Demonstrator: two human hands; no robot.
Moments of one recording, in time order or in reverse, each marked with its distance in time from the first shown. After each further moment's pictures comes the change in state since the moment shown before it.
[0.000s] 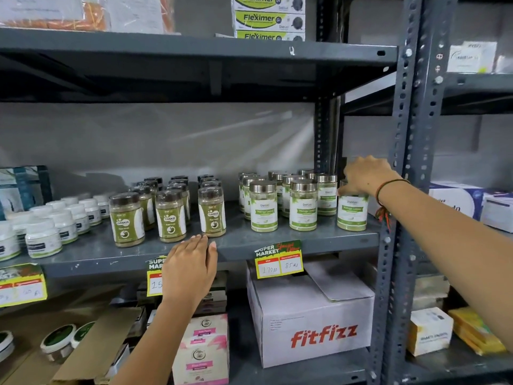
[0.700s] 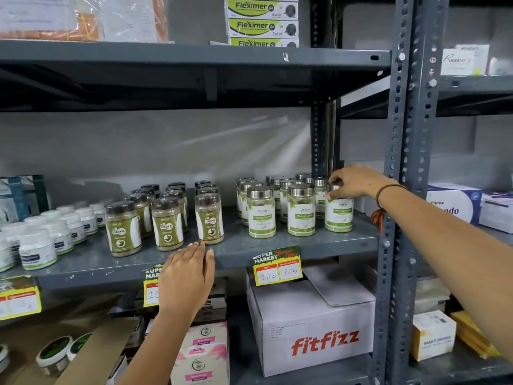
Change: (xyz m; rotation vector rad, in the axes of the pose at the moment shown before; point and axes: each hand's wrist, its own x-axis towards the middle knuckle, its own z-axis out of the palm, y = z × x) left_hand 0.000 0.001 0.001 -0.003 0.037 0.019; right_hand 0.037 0.010 0.024 0.309 -0.071 -0.126
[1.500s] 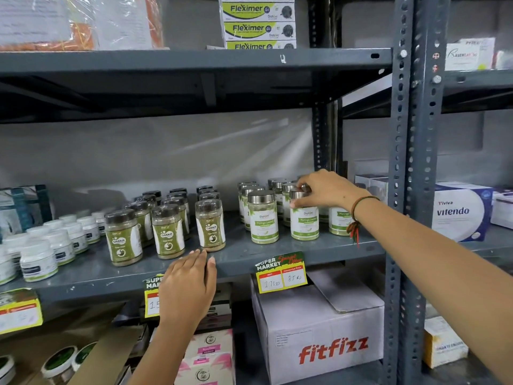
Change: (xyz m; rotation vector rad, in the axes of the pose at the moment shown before) left_hand 0.000 -0.002 0.004 0.004 -0.019 -0.008; right_hand 0.005 -0.056 0.013 0.146 0.155 -0.274
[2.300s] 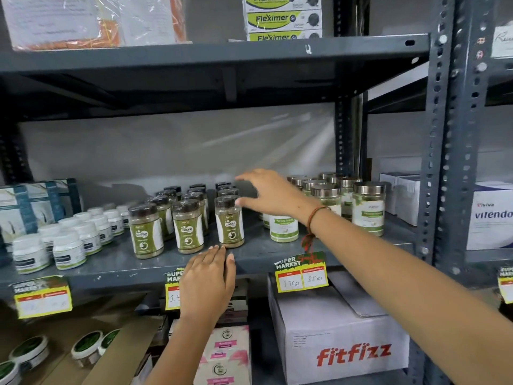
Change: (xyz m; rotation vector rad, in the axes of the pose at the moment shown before) left_hand 0.001 0.003 -0.003 0.011 0.013 -0.016; right_hand 0.020 -0.138 0.012 0.245 0.145 -0.347
